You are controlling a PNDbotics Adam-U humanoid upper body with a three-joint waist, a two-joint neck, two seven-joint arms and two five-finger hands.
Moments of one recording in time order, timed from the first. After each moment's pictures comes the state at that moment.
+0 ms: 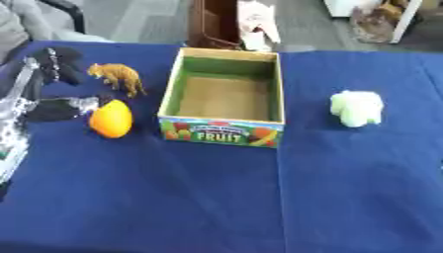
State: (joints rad) left arm -0.24 0.64 0.04 -1.79 -0.17 0.18 0.03; right arm -0.24 -0.36 -0.08 -1.47 0.00 -0.14 -0.13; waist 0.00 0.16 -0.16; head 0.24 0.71
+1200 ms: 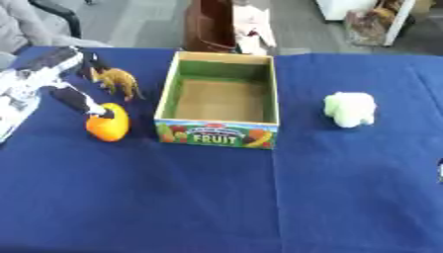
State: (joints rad) left arm -0.55 0.76 -0.21 -1.37 -0.58 0.17 -0.34; right arm -0.24 -0.36 -0.07 -1.47 0.00 -0.14 -0.11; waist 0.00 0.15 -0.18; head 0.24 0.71
